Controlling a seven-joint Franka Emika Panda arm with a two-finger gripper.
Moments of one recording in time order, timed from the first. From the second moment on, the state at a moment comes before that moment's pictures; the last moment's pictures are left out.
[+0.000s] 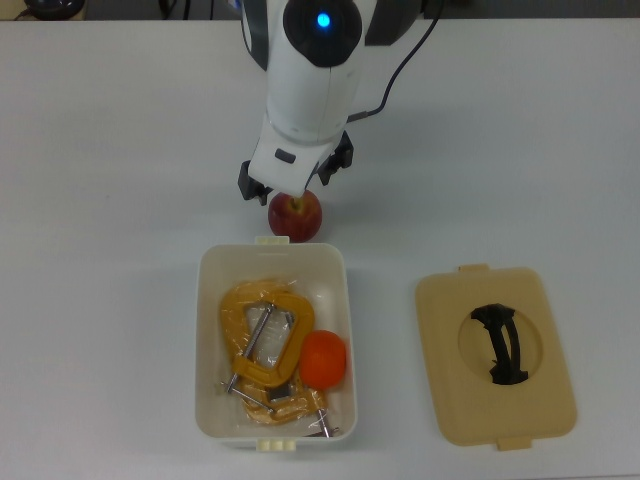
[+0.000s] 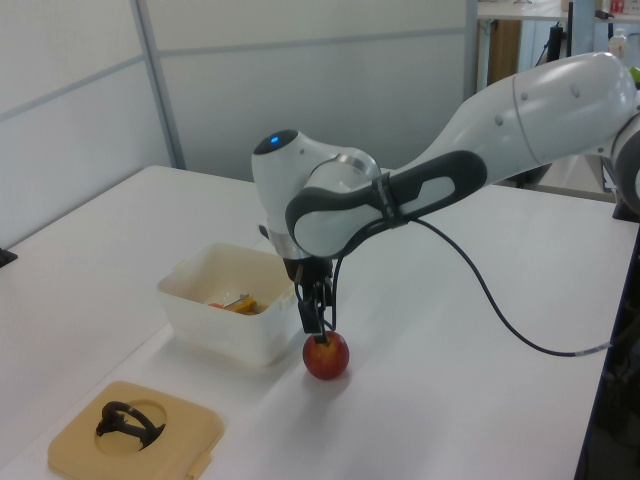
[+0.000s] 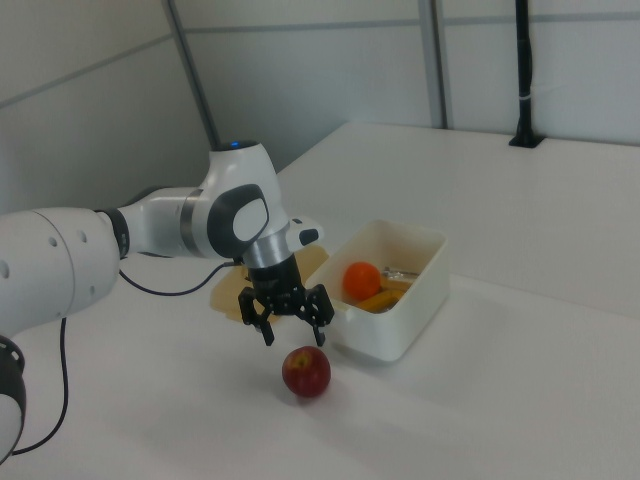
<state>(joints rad) -0.09 0.37 0.25 -1.64 -0.20 1.90 -0.17</state>
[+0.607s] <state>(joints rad) -0.09 0.44 0.25 -1.68 -0.25 1.98 -0.17</state>
